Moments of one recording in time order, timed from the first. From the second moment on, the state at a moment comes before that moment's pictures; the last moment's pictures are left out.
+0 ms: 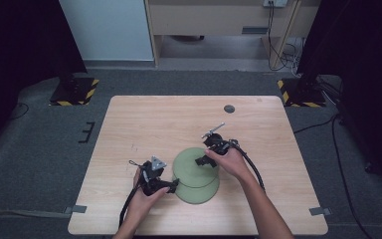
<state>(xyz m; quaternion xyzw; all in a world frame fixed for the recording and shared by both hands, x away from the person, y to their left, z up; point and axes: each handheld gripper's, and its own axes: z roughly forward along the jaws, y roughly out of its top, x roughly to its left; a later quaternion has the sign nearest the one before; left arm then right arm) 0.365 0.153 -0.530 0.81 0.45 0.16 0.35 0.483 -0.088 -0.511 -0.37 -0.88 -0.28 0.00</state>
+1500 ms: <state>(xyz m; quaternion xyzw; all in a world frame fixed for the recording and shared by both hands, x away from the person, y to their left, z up) 0.363 0.144 -0.531 0.80 0.46 0.17 0.34 0.451 -0.095 -0.463 -0.34 -0.88 -0.32 0.00</state>
